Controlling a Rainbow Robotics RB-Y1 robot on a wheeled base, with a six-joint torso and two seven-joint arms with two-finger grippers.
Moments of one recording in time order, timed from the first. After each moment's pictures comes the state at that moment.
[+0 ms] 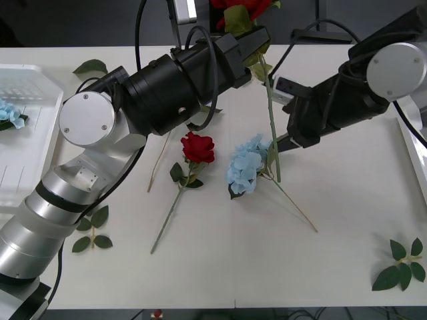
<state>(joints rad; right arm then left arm) -0.67 -0.65 0.27 -1.56 -1.12 1.39 2.38 -0.50 0.35 -0.38 -1.80 1.84 0.40 -2.22</state>
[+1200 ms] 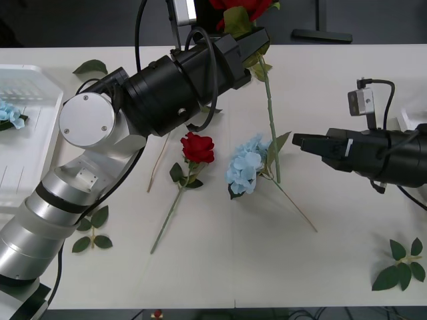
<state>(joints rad) -0.28 -0.72 0.17 -1.41 -2.35 1.24 2.42 -0.49 0.35 -0.38 -1.80 1.84 0.40 -2.22</state>
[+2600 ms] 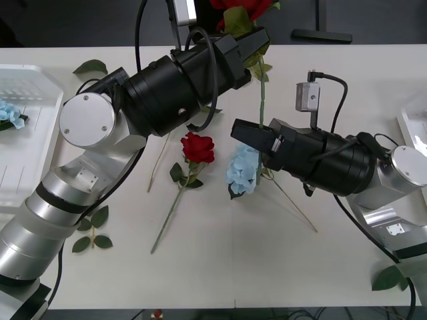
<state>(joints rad) -0.20 -0.40 0.16 -1.69 -2.14 0.99 2.42 -0.49 0.35 -0.38 -1.80 1.84 0.40 -2.22</state>
